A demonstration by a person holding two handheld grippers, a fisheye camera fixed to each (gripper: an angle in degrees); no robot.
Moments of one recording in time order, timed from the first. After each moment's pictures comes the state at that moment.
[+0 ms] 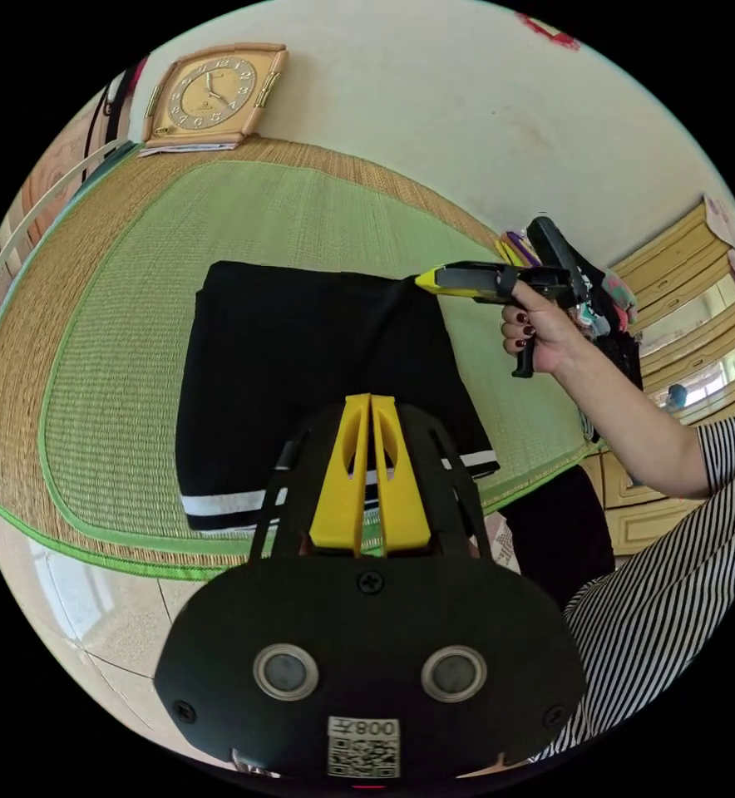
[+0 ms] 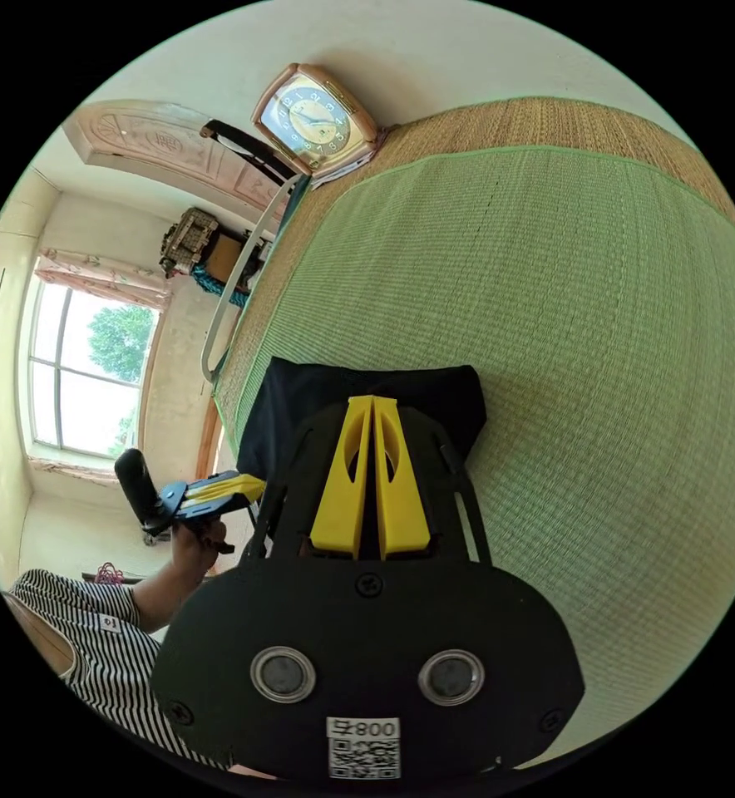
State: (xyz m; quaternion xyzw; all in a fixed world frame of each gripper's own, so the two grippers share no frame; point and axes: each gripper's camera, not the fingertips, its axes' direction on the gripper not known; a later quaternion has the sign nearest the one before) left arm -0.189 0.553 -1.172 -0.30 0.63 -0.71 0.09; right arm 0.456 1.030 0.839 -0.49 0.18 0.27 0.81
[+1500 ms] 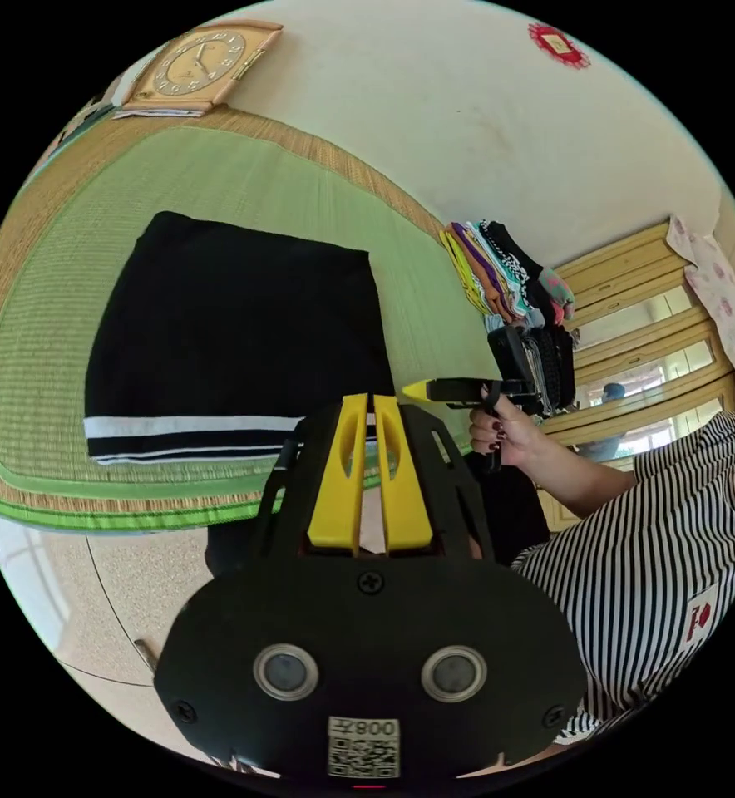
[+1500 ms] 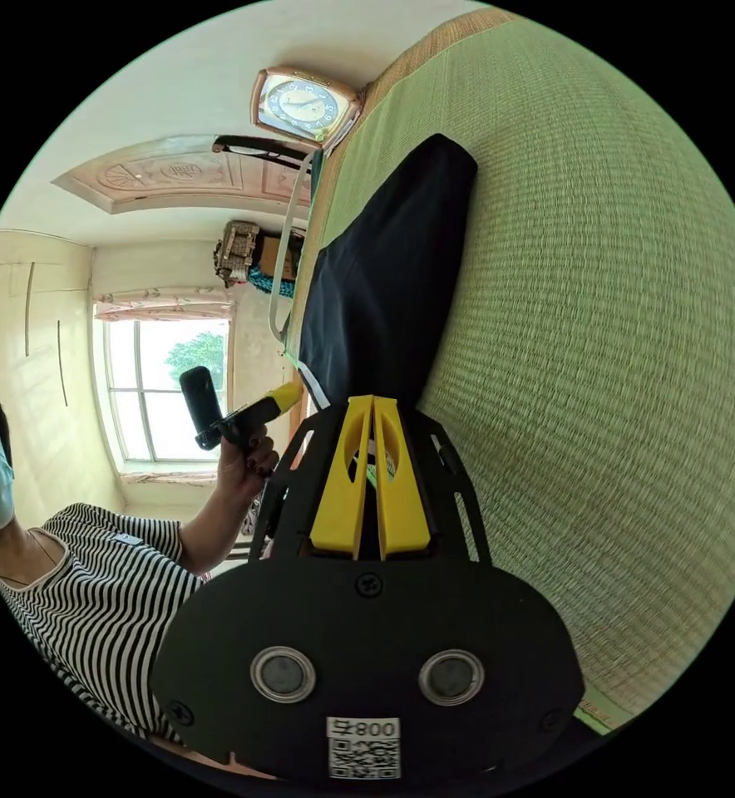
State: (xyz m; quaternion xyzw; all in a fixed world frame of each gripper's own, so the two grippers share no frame) left arm -0.183 0.481 -1.207 -0.21 0.66 -0.72 -0.03; right arm 0.448 1.160 0.610 -0.45 0.06 0.41 0.79
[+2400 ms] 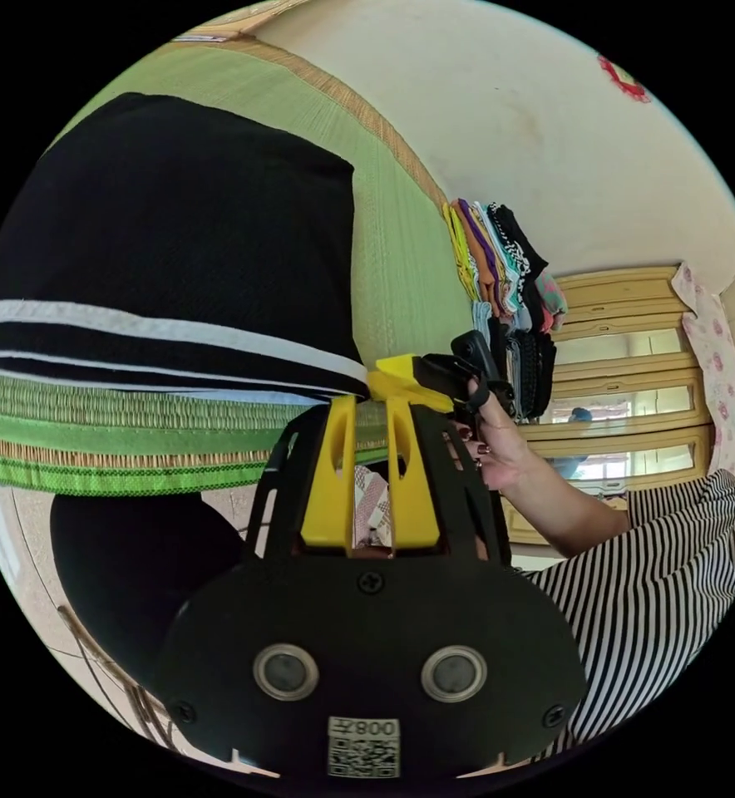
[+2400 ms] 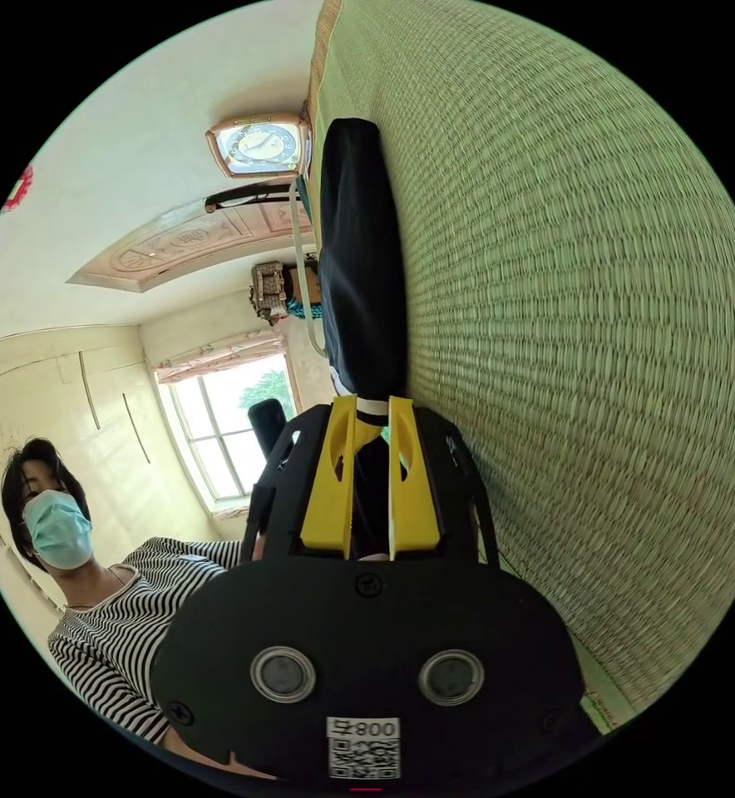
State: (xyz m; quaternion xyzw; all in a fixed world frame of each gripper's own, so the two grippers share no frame) left arm -0.145 0.377 -1.265 -0.21 0.66 -0.71 -0.14; right arm 0.489 1.217 0.543 -0.37 -0.01 0.56 0.74
